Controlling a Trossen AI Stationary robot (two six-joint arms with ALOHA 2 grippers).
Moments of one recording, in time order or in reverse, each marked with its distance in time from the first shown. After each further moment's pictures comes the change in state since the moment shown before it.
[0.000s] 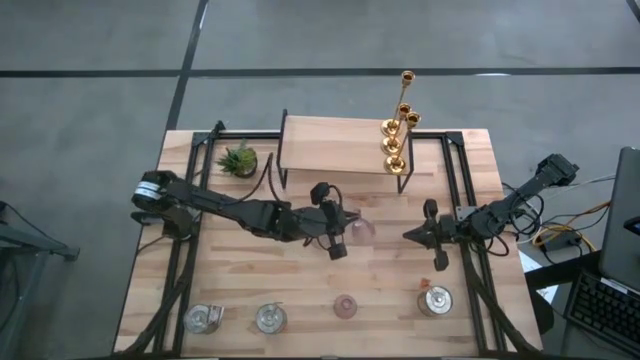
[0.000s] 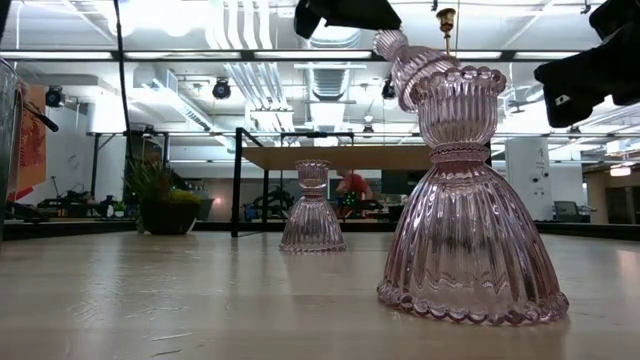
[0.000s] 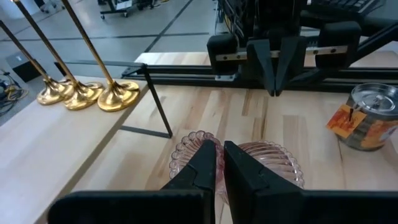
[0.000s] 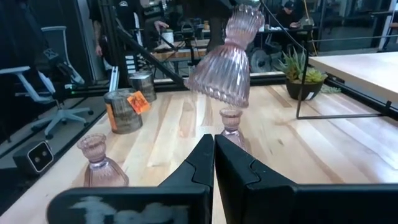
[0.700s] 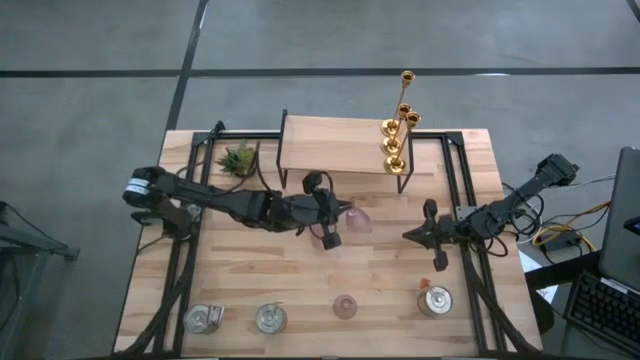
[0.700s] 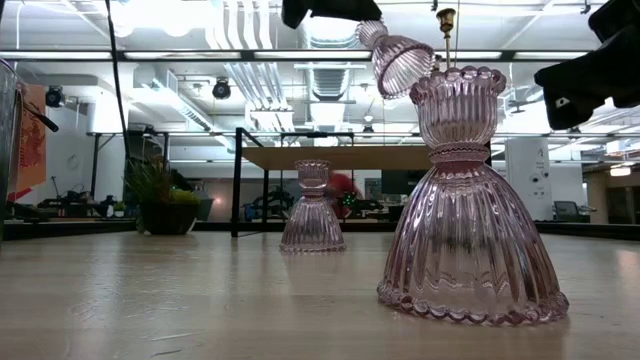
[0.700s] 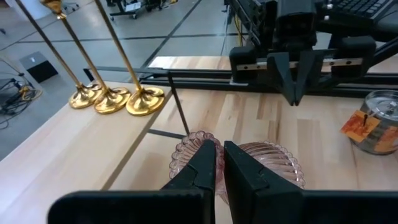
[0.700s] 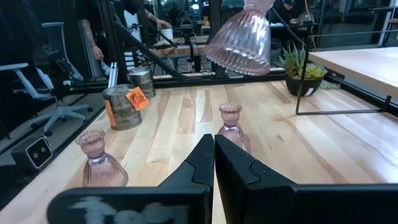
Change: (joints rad) left arm 0.041 -0.076 -0.001 -0.070 0.001 0.020; right arm 0.000 0.000 0.000 -0.017 0.000 0.011
